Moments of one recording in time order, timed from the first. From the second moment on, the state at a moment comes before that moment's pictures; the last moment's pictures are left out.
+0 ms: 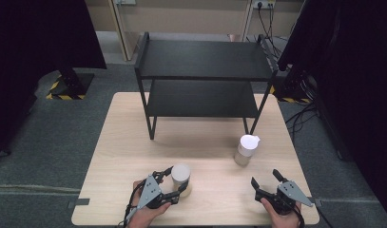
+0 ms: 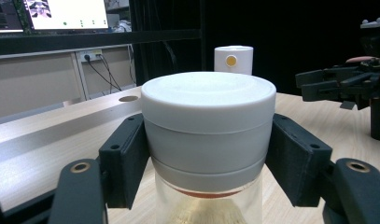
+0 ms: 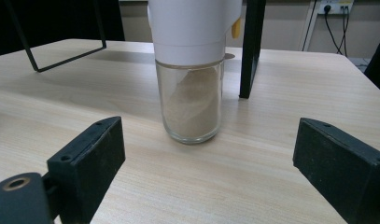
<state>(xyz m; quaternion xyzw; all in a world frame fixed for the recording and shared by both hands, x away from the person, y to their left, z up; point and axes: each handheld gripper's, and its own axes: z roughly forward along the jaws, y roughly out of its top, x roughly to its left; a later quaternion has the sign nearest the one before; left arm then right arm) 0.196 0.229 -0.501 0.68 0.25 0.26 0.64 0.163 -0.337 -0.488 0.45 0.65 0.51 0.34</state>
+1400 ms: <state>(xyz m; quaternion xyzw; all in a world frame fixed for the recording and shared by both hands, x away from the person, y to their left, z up) 0.190 0.220 -0.444 0.61 0.28 0.34 0.66 0.160 -0.337 -0.491 0.45 0.64 0.52 0.34</state>
